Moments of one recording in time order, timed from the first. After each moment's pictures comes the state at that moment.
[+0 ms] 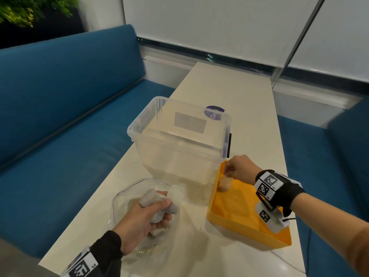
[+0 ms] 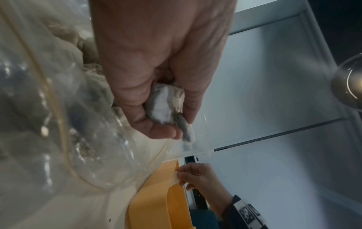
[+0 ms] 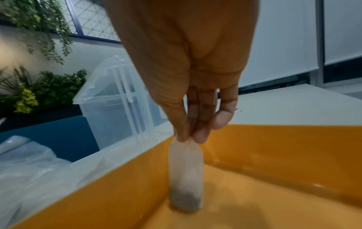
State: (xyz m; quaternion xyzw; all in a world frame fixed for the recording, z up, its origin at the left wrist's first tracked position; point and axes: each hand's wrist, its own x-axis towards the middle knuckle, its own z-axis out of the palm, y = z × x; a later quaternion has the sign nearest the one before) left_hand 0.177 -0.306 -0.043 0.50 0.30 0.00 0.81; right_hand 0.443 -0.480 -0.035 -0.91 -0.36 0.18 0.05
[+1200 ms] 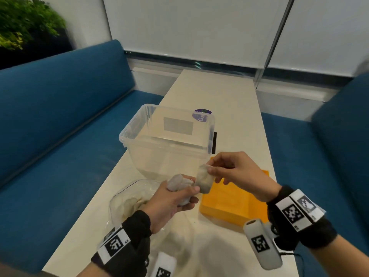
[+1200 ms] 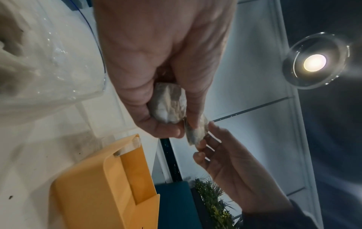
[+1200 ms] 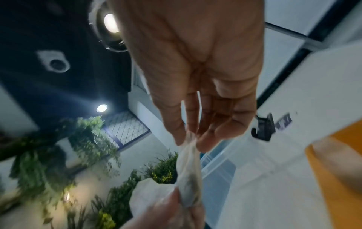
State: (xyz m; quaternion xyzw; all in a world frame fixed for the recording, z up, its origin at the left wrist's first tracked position) left_hand 0.211 -0.354 0.002 0.56 0.16 -0.03 0.81; right_hand 0.326 -0.515 0.060 -0.81 -0.28 0.22 0.46
